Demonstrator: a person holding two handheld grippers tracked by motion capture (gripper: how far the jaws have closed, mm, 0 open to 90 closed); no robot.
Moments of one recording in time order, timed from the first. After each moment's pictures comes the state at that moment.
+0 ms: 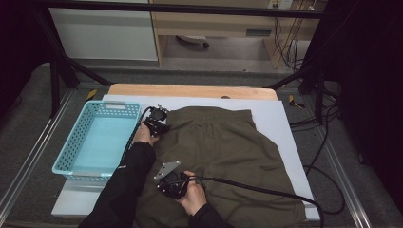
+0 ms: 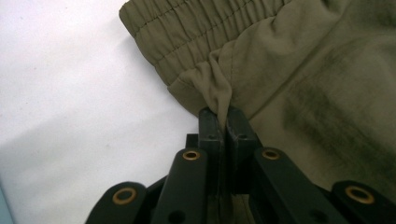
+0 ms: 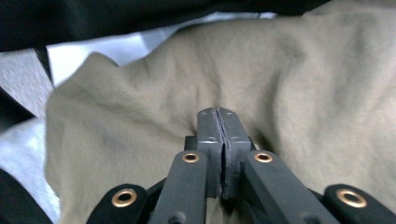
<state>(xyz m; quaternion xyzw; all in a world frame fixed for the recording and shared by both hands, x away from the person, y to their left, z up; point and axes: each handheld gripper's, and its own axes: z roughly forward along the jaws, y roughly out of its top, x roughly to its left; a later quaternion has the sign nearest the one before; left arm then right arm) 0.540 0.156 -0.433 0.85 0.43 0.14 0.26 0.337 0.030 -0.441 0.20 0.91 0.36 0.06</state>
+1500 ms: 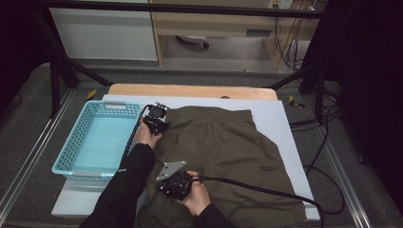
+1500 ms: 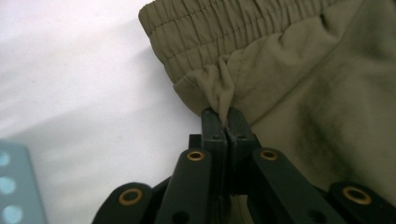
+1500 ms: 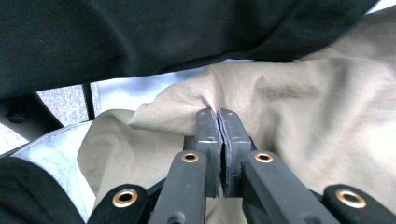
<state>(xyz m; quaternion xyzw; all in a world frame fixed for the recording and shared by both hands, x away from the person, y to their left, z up) 0.531 0.152 -0.410 0.82 0.49 0.15 0.27 0.327 0.018 -0.418 0.18 0.90 0.40 0.05</state>
